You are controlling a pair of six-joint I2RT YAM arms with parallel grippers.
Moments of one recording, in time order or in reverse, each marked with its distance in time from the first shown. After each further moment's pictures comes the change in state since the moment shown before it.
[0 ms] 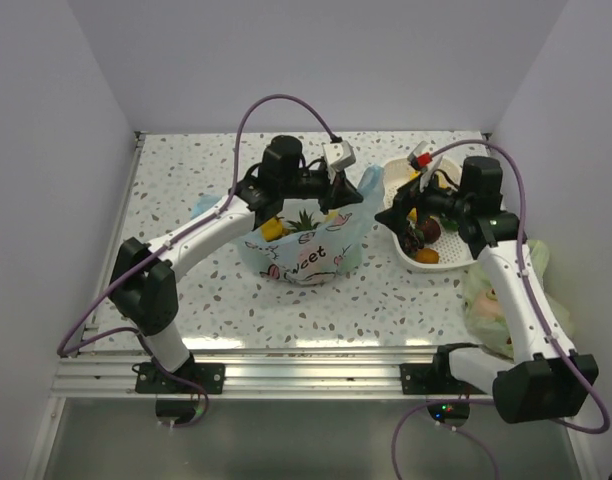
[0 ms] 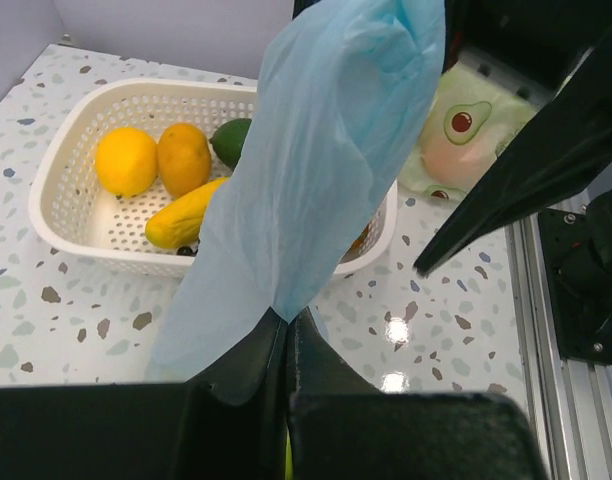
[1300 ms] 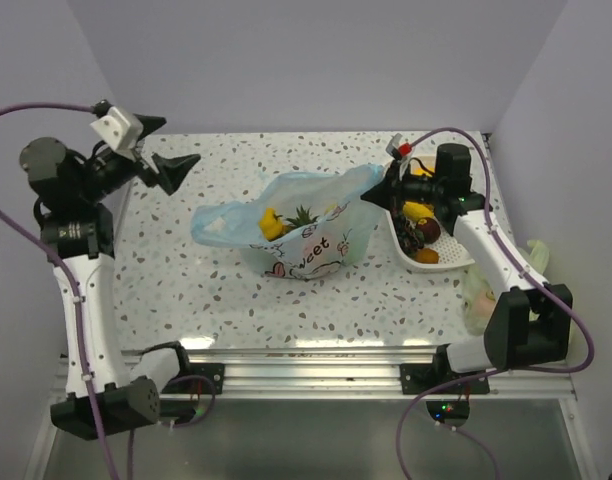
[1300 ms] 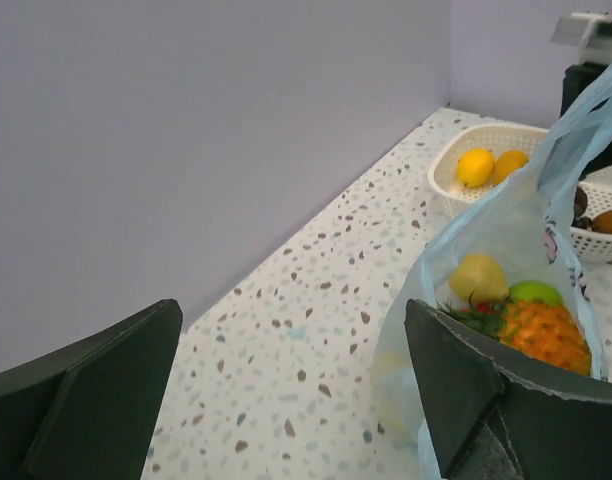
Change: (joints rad) left arm 0.869 -0.624 -0.077 -0.171 0.285 0.031; right arm 0.036 0.282 -0.043 0.335 -0.236 0.037
